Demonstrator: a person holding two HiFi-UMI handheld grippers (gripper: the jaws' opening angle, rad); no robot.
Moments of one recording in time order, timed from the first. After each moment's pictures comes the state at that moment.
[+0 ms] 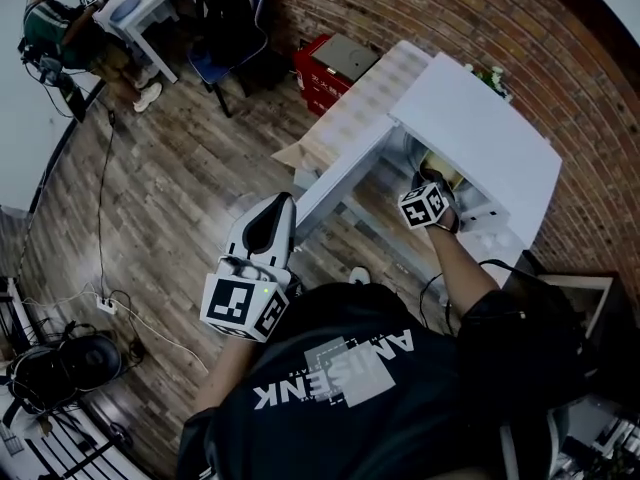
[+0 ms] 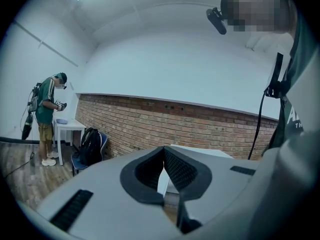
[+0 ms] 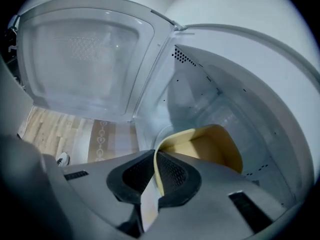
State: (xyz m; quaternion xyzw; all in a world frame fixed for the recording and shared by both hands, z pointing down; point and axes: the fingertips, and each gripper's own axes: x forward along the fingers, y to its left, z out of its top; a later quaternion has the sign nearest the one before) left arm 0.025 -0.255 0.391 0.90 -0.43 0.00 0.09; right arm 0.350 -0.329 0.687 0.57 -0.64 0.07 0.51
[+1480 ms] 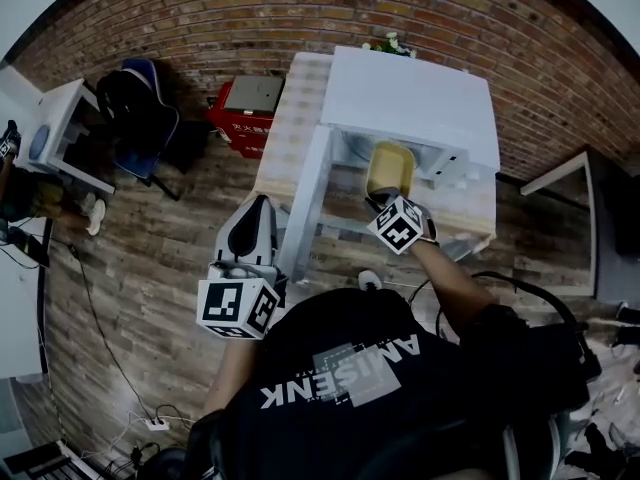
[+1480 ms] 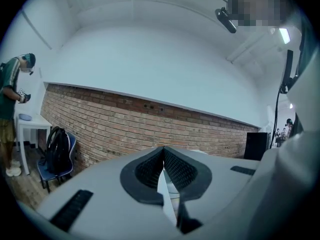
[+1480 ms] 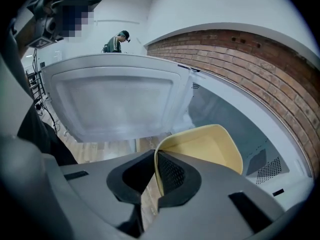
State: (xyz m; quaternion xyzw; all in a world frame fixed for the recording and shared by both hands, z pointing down) left arm 0.055 -0.315 0.384 0.96 -0.26 -0.01 0.08; right arm 0.250 -0.251 0.639 0.57 -0.69 0.18 0.41
